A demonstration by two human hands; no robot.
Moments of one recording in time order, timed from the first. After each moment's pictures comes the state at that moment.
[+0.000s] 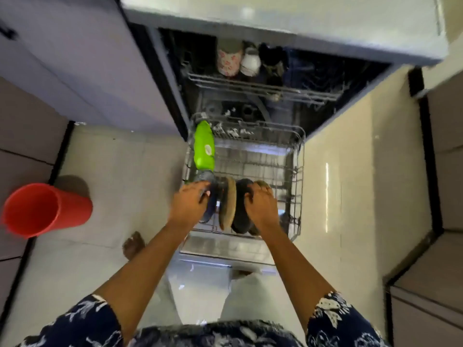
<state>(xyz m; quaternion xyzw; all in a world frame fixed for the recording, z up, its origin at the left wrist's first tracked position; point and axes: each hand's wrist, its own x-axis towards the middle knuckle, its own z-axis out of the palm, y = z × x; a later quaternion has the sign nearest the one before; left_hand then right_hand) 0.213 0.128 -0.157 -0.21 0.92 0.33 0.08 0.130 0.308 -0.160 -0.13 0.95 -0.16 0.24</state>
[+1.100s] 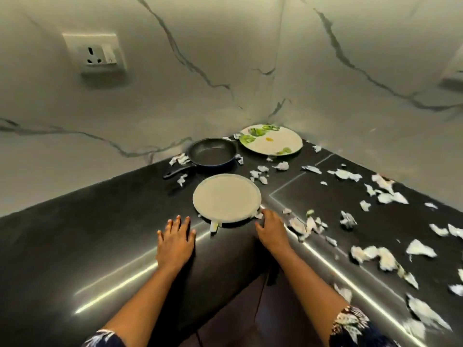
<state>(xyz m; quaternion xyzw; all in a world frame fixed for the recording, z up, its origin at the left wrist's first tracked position) 0.321 -0.777 0.039 -0.64 0.75 0.12 -0.13 0.078 -0.711 0.075 -0.51 0.79 -0.29 0.18</state>
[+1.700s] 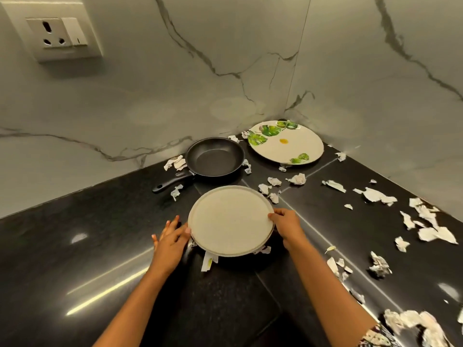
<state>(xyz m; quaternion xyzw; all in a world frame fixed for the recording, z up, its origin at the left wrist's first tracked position) 0.295 -0.855 0.059 -0.62 0.68 0.33 -0.21 0.016 -0.832 0.087 -0.27 0.76 -0.43 0.40</state>
